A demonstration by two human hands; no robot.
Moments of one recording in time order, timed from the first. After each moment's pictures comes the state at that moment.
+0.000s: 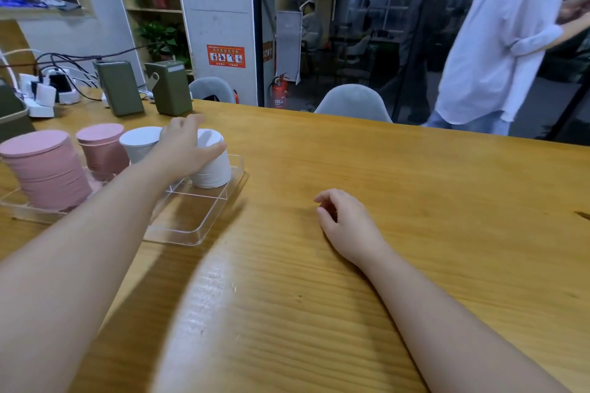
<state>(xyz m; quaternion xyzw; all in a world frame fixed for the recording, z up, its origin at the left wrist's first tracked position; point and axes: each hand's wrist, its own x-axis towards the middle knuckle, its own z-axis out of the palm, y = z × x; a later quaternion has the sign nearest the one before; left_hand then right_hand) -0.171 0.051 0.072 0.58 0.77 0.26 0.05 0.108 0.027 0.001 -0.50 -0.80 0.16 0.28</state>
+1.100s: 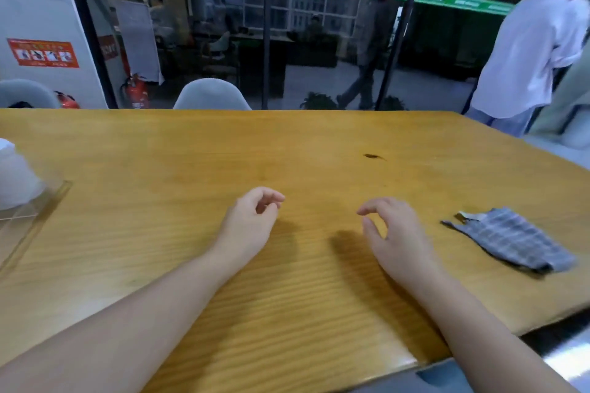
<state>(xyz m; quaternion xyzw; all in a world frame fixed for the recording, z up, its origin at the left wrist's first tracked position) 0.131 -0.044 0.003 0.68 0.45 0.44 0.37 0.338 -0.133 0.017 -0.69 -0.66 -0.02 0.29</state>
